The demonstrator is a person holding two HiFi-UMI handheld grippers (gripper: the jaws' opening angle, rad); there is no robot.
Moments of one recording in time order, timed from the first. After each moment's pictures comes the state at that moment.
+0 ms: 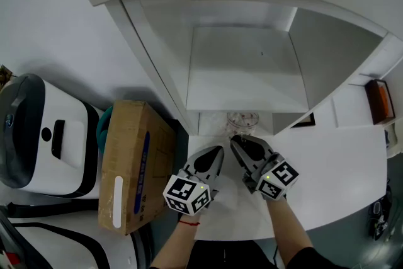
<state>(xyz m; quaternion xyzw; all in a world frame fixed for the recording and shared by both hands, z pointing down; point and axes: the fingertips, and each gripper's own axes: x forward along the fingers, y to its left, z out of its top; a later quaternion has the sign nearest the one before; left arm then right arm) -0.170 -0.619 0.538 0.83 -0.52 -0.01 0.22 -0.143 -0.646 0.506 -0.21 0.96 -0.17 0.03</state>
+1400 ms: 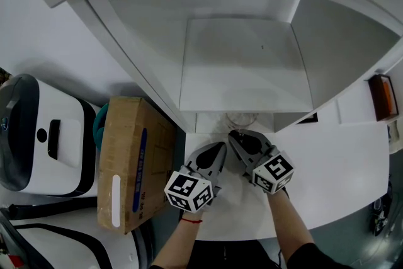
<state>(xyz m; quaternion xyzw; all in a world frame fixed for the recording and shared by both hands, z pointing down) -0.161 -0.633 0.556 0.82 -0.51 -0.01 0.25 -0.150 -0.663 0.551 -0.22 0.97 -0.13 -0.06</state>
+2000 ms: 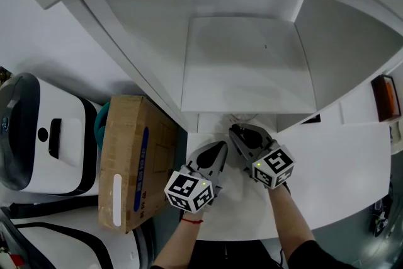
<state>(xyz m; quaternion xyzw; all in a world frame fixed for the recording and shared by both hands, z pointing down) -0.165 -0.635 0.555 0.82 -0.51 -0.02 0.25 -0.157 -0.679 0.559 -0.22 0.96 -0.14 -0.08</state>
